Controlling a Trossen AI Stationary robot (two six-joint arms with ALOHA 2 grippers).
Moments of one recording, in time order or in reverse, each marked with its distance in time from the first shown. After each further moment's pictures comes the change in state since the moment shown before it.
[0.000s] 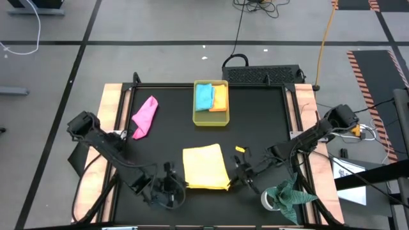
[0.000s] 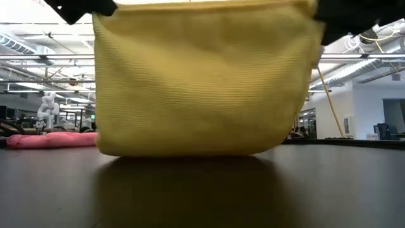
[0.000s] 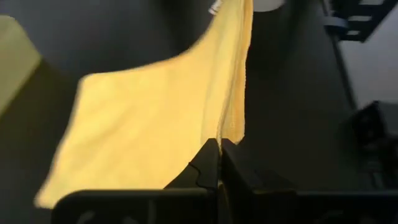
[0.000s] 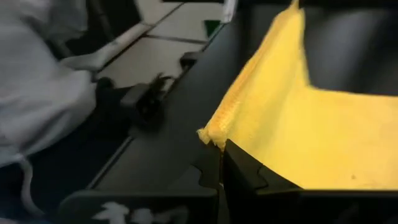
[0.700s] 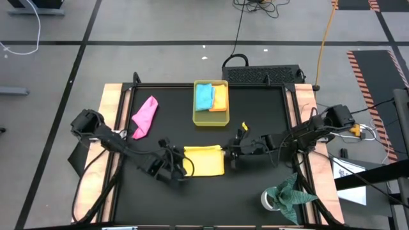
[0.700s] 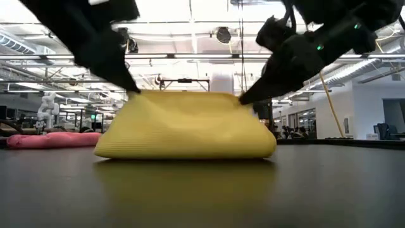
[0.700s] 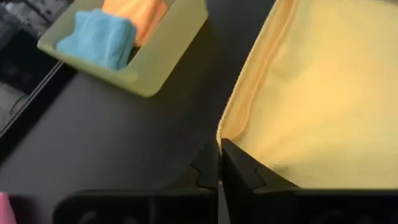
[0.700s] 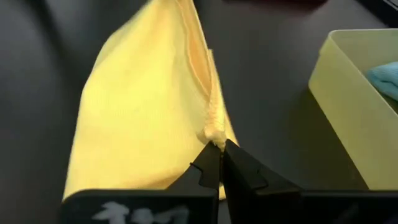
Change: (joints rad) left arm 0.228 0.010 -0.119 -0.237 -0.216 -0.125; right arm -0.240 0.053 -0.065 -0.012 0.395 0.004
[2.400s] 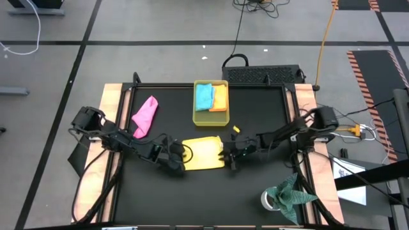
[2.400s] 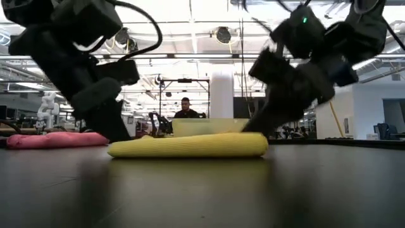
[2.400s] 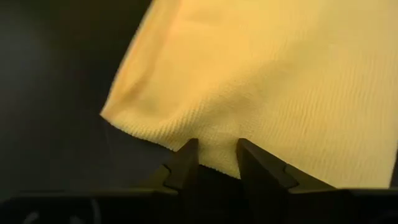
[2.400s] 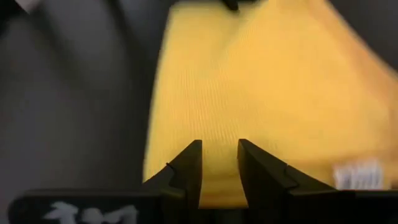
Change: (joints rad) left arm 0.171 -0.020 -0.337 0.547 0.419 0.079; right arm -0.099 0.198 -0.046 0.224 -0.368 0.008
